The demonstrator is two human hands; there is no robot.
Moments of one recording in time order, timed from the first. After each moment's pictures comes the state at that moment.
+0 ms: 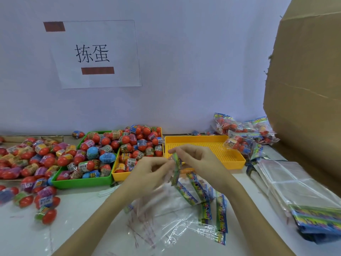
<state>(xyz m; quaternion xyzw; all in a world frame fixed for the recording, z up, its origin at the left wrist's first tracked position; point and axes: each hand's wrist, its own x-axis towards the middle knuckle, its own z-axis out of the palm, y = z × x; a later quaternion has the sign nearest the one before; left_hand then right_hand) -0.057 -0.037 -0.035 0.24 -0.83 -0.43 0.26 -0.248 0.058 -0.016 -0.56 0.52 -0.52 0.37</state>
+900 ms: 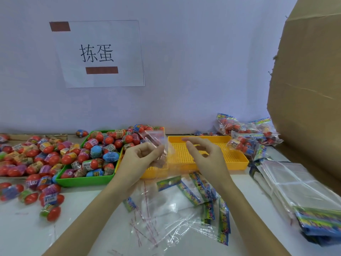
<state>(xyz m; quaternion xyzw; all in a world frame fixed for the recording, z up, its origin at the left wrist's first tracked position) -0.046 -0.047 -0.021 0.26 -0.65 -0.60 0.40 -0.238 0.057 -0.017 -0.50 0.61 -0.60 0.14</state>
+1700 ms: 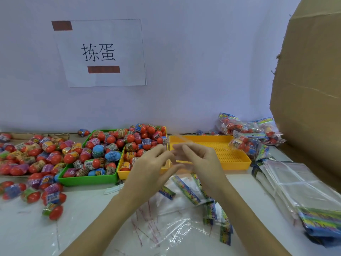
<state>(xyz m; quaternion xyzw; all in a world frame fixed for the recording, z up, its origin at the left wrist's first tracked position) -0.056 -0.027 -0.031 0.19 -0.88 -0.02 0.43 -0.216 0.056 -0.019 -0.45 0.49 -0.66 0.35</state>
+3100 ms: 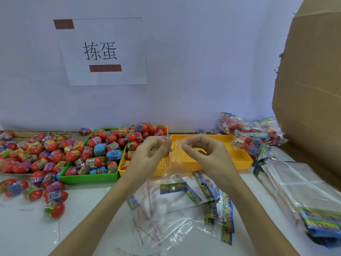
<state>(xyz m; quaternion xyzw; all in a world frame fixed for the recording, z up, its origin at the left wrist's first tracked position) -0.052 -0.031 -0.006 0.26 -0.77 -0.44 0.40 -0.236 0.064 -0.005 -0.53 0.55 -0.60 0.23</state>
